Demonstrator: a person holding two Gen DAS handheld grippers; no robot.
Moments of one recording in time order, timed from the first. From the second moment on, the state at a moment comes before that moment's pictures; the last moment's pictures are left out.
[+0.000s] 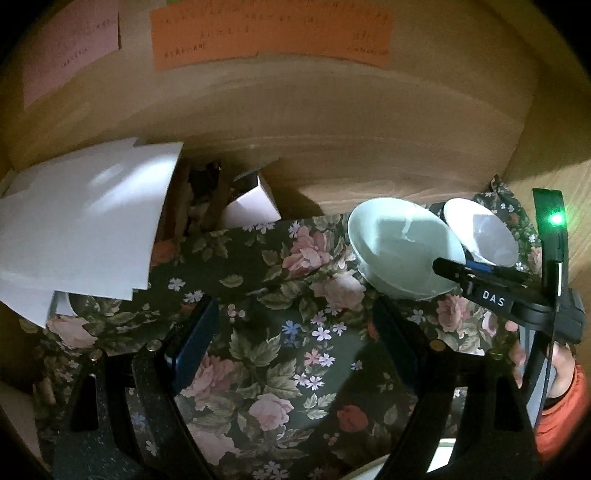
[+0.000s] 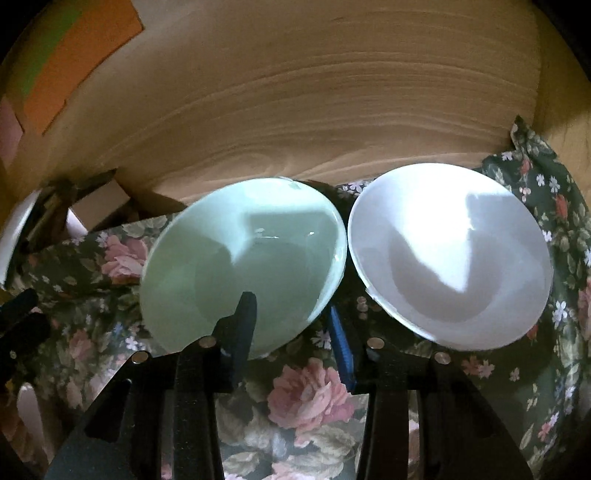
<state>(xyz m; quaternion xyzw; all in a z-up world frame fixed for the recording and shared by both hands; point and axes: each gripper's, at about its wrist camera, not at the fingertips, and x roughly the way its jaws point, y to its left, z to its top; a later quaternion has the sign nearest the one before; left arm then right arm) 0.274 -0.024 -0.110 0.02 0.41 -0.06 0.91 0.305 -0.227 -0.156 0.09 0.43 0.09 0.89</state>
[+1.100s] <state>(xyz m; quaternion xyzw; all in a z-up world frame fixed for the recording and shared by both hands) 0.290 -0.050 -0.169 0.05 0.52 -0.07 0.85 0.238 -0.212 -0.165 0.05 0.46 0.21 0.86</state>
